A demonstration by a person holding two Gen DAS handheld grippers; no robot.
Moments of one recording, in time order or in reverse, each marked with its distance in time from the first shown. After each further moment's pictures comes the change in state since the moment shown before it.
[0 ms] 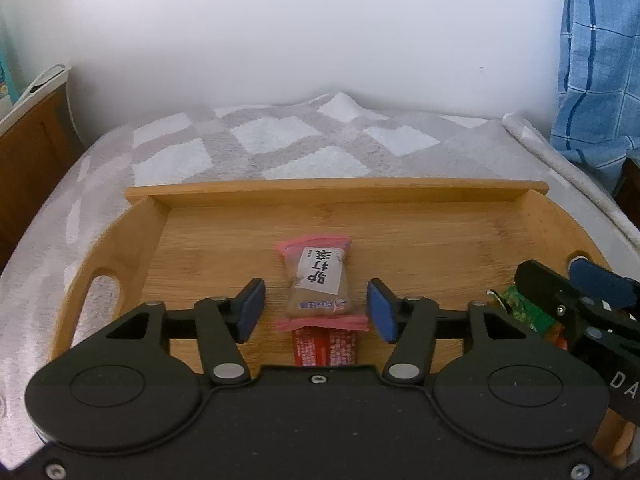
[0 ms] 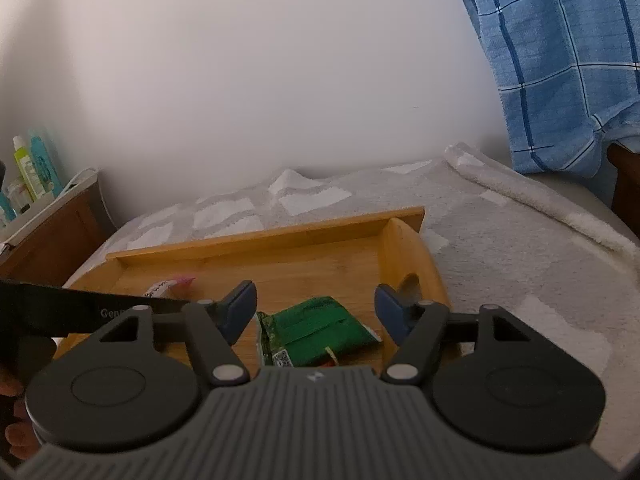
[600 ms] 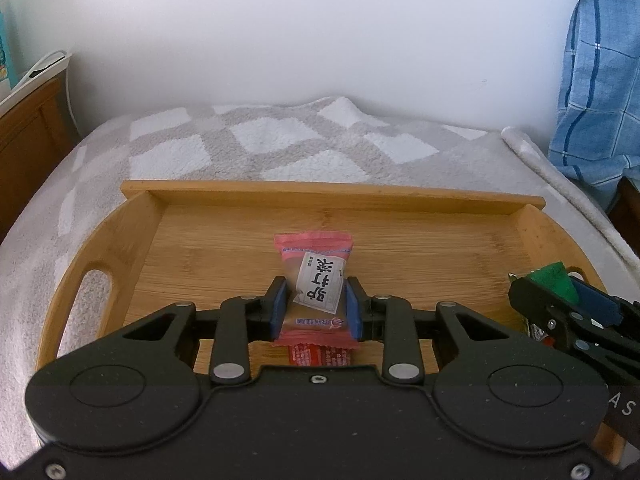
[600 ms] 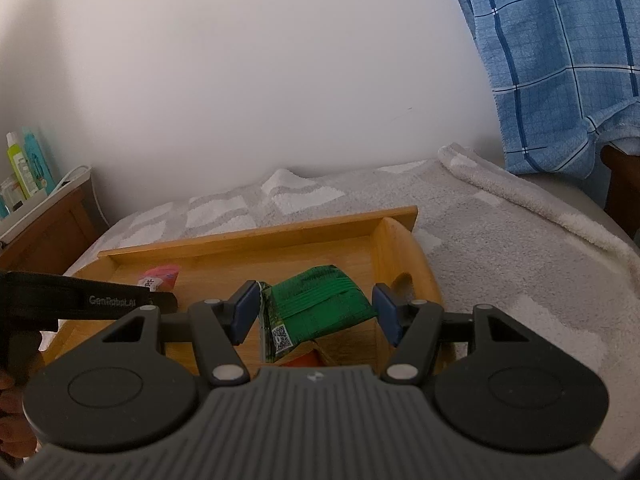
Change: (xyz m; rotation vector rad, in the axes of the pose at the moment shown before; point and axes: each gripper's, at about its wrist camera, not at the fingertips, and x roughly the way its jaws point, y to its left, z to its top) left arm 0.003 0.005 0.001 -0.047 -0.001 -0.036; right arm 0.003 0.000 -0.001 -0.012 0.013 -0.020
